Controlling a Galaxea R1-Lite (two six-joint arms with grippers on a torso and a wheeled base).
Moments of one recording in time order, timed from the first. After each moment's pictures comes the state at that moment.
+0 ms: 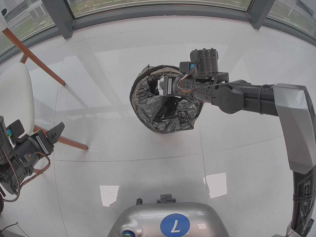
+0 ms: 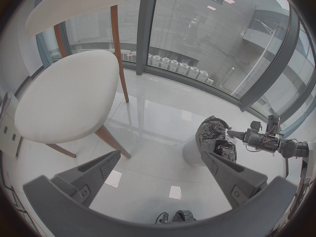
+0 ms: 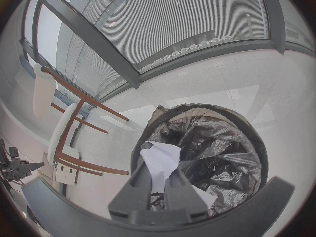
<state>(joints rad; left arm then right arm) -0.29 1.20 -0.42 -0.59 0.29 -0.42 0.58 2.32 -2.00 -0.08 0.06 0.23</state>
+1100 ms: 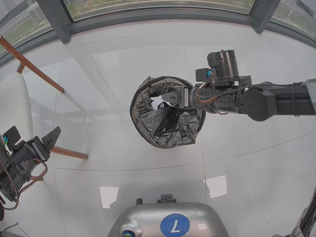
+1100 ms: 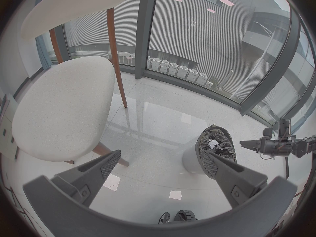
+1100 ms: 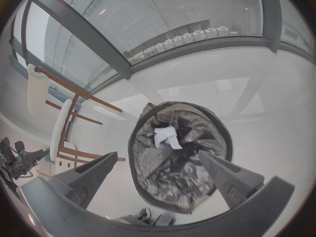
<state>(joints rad) -0.28 1.15 -0.34 -0.63 0.30 -0.41 0.61 2.00 -1.51 -0.07 -0.04 0.25</state>
